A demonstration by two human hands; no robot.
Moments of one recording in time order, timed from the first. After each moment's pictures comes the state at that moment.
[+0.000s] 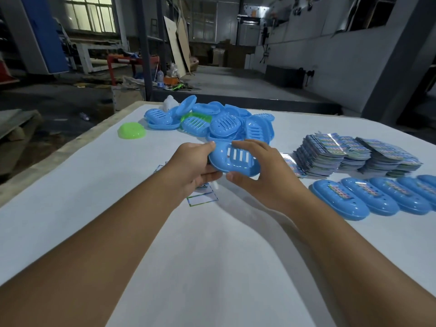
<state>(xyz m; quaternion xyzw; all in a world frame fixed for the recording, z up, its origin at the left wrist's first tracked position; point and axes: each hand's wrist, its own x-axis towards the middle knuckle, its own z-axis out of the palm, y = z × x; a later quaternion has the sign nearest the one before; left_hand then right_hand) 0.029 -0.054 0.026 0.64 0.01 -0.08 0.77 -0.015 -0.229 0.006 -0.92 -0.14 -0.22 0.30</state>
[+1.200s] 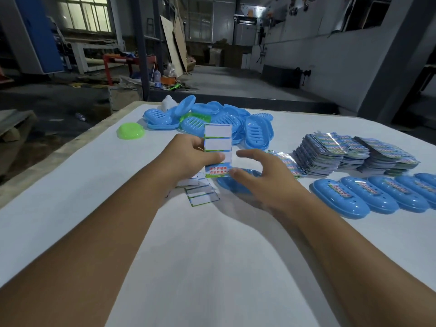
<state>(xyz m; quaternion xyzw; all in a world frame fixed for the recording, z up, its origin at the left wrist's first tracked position) 0.037 -0.026 0.033 0.84 -0.11 0.01 0.53 -0.014 -0.225 0.004 -0.91 -0.06 -0.16 0.37</state>
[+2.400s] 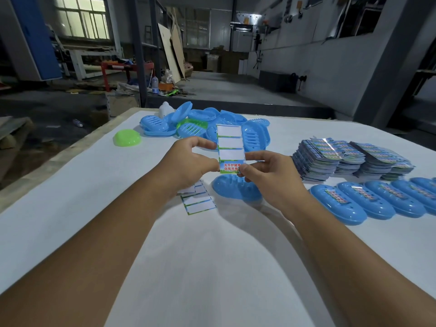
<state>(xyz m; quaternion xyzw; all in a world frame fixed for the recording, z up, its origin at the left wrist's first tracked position) 0.022 -0.034 0.042 0.83 -0.11 0.01 0.55 -0.012 -0.227 0.011 -0.80 -0.01 -0.18 0.58</state>
